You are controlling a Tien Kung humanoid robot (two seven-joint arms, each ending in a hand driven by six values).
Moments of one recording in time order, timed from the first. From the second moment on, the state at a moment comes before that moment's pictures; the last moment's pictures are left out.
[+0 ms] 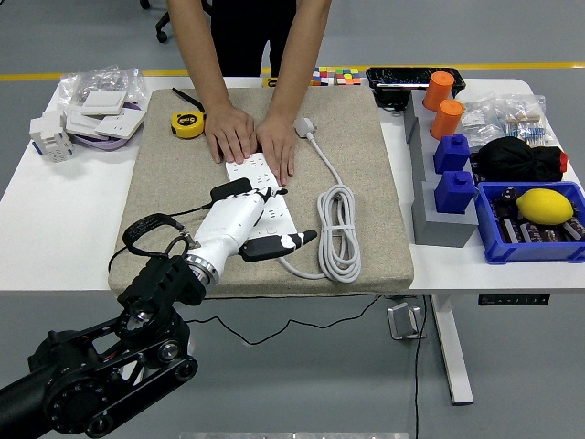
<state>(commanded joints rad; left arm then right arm) -0.41 0.20 -0.65 -1.52 2.00 0.22 0.56 0.04 -0.16 1.57 0.18 -1.16 -0.02 -0.11</state>
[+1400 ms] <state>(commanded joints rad) -0.44 0.18 -0.61 -1.40 2.00 0.16 0.61 0.04 -0.16 1.57 0.18 -1.15 -0.02 -0.11</state>
